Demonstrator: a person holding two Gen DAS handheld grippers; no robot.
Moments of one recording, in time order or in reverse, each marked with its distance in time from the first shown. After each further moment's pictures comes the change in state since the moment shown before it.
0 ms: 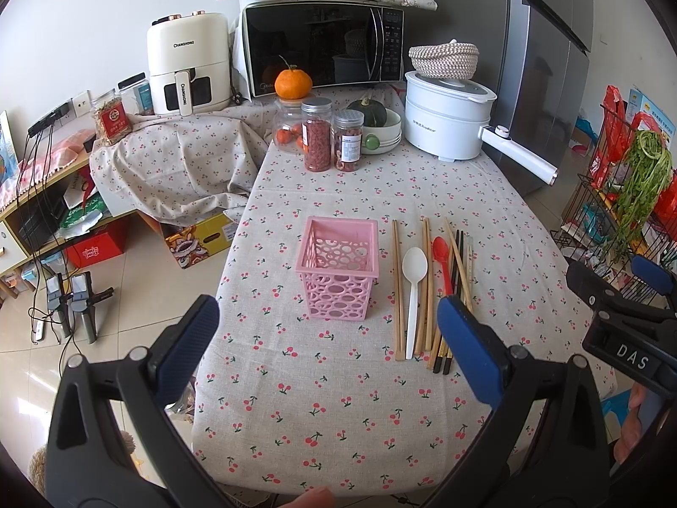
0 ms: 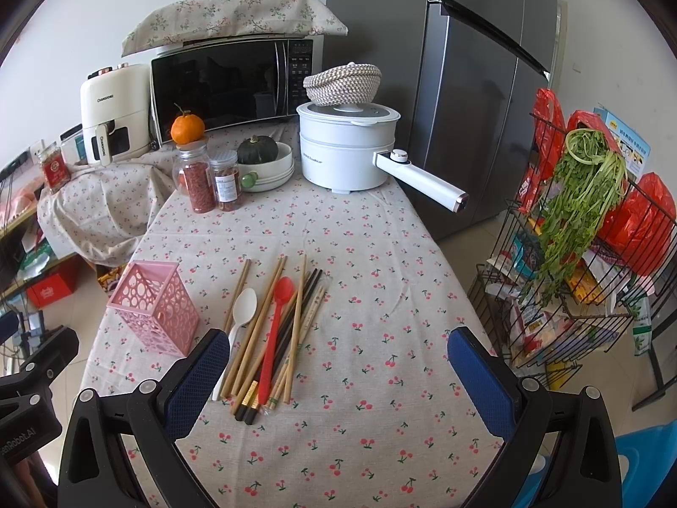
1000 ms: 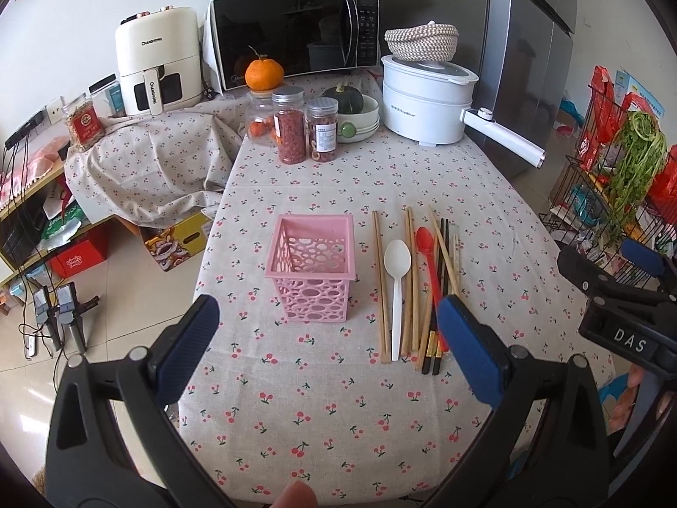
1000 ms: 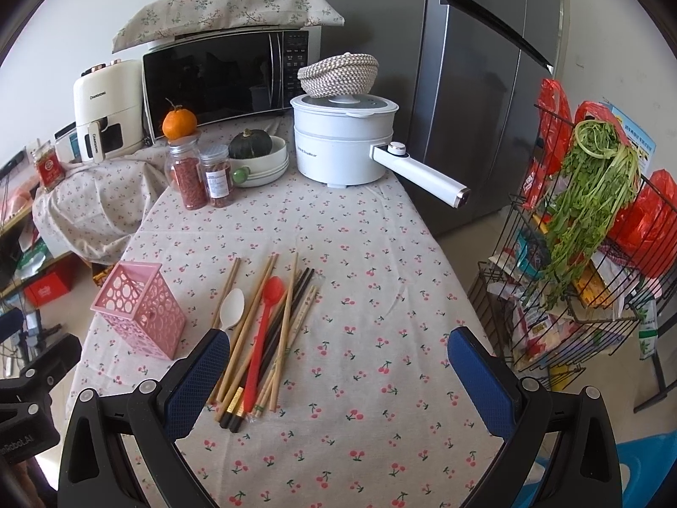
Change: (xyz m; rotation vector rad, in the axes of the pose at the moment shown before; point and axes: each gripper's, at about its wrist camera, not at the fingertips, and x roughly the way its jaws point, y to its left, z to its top) left arm 0.020 -0.014 0.011 0.067 0.045 -0.054; right arm 0.027 -0.017 0.004 -0.002 0.024 -0.001
